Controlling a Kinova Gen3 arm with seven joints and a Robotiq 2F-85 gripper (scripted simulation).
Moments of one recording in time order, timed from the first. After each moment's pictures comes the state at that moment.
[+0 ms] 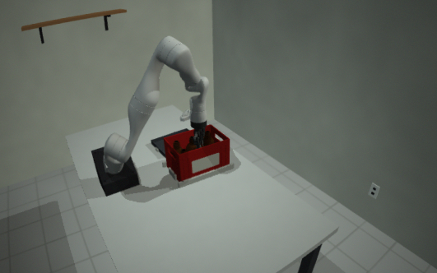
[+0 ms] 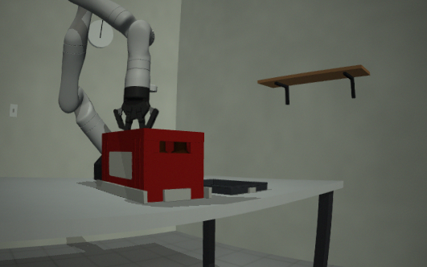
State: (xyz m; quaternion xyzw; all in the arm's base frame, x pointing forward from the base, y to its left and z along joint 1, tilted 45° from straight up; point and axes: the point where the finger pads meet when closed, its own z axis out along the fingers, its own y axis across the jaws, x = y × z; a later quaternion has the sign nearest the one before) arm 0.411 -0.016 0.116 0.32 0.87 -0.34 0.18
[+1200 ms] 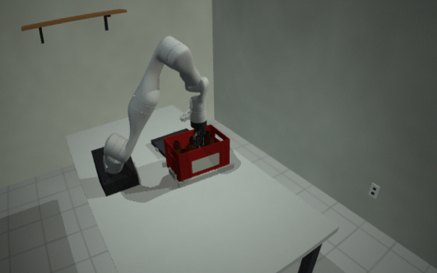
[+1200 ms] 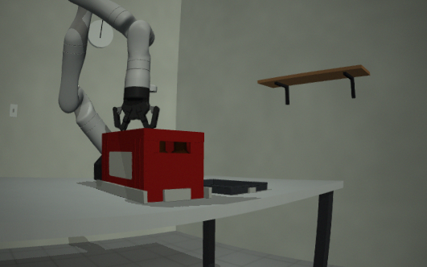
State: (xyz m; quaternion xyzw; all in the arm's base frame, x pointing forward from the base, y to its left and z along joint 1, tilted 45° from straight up) arm 0.410 -0.017 0.116 0.32 0.87 -0.34 0.18
